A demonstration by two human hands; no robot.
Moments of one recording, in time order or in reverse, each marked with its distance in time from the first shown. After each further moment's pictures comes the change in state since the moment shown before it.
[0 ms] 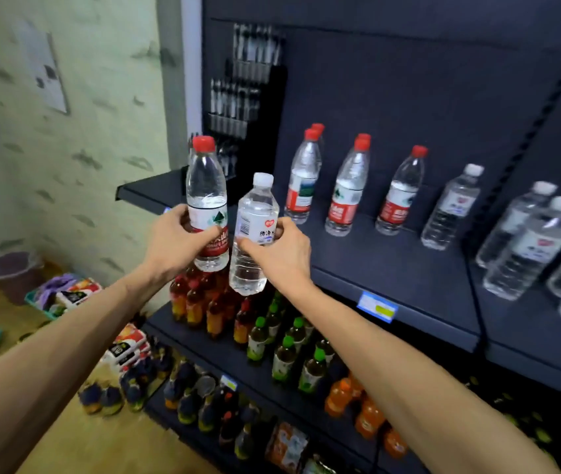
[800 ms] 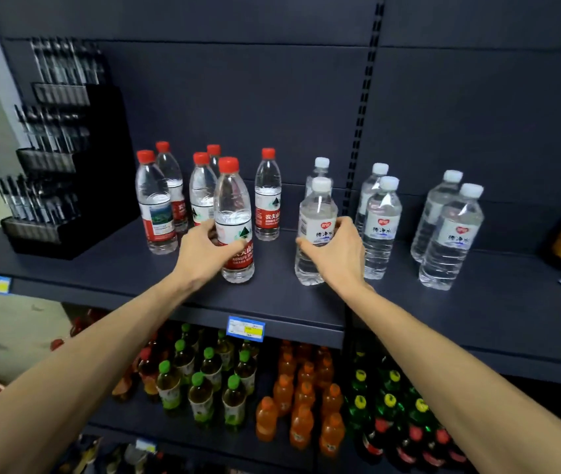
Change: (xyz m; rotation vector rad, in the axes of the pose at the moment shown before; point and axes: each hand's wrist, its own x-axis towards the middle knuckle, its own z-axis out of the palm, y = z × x) left_hand 0.009 0.117 0.268 -0.088 -0.383 0.160; right_hand 0.060 0.179 -0.269 -0.263 0.409 0.187
